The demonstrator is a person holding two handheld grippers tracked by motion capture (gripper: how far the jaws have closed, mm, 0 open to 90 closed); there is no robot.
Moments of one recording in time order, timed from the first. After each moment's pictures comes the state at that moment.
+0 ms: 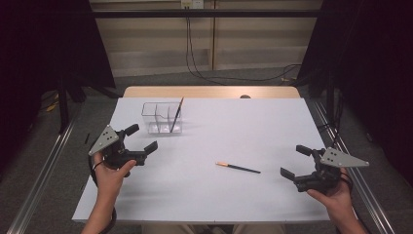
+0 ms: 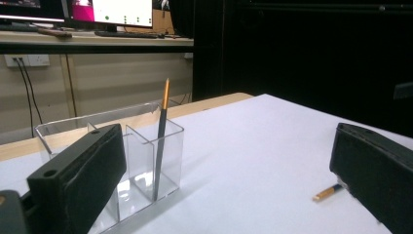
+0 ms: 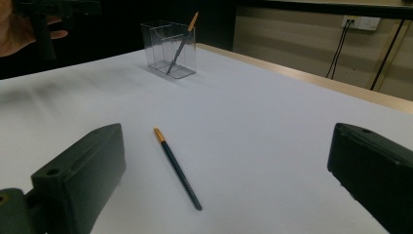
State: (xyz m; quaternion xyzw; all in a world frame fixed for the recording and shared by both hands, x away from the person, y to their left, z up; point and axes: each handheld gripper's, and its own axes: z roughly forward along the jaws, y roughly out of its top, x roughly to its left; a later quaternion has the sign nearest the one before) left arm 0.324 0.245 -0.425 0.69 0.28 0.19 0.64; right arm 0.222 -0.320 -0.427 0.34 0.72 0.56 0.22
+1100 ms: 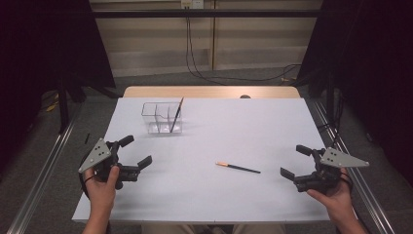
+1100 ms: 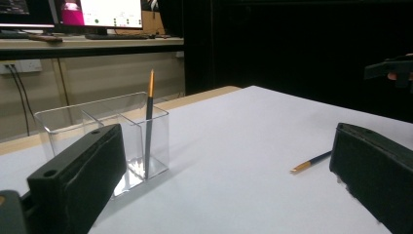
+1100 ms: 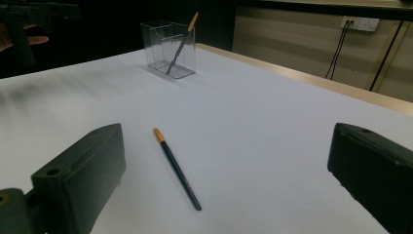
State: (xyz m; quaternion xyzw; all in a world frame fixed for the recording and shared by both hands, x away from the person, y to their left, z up) left arm 0.291 0.259 -0.430 0.70 0.26 0.20 0.64; right arm 0.222 -0.319 -0.427 0.34 0.72 0.56 0.23
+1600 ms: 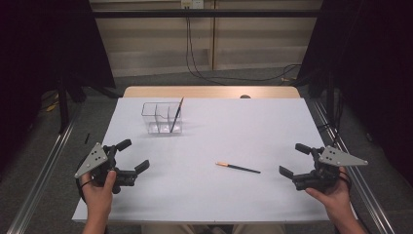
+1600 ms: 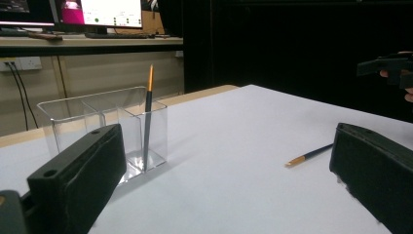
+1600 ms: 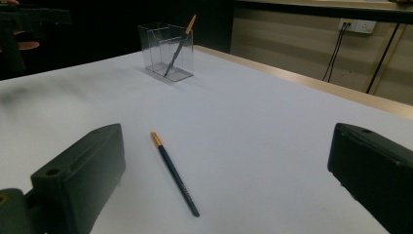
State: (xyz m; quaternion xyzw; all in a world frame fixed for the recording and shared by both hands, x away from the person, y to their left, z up) left arm 0.283 0.267 -0.434 0.70 0.26 0.19 0.64; right arm 0.225 -0.317 -0.425 0.34 0.72 0.56 0.23
